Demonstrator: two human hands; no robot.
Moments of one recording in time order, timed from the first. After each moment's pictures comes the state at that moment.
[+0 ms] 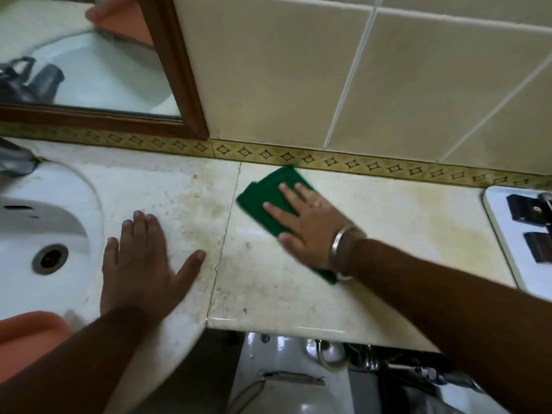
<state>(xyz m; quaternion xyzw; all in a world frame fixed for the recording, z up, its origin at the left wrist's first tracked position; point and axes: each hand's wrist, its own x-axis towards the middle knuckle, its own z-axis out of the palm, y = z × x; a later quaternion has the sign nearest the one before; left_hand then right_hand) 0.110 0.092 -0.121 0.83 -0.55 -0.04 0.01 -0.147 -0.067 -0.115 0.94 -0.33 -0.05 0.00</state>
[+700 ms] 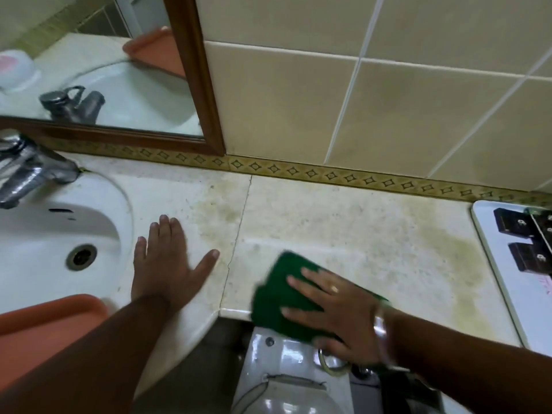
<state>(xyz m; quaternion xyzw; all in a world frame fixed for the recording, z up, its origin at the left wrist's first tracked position) 0.108 0.092 -0.119 0.84 -0.54 -0.05 0.02 -0.229 0.034 -0.109 0.98 -0.15 -0.09 -0.02</state>
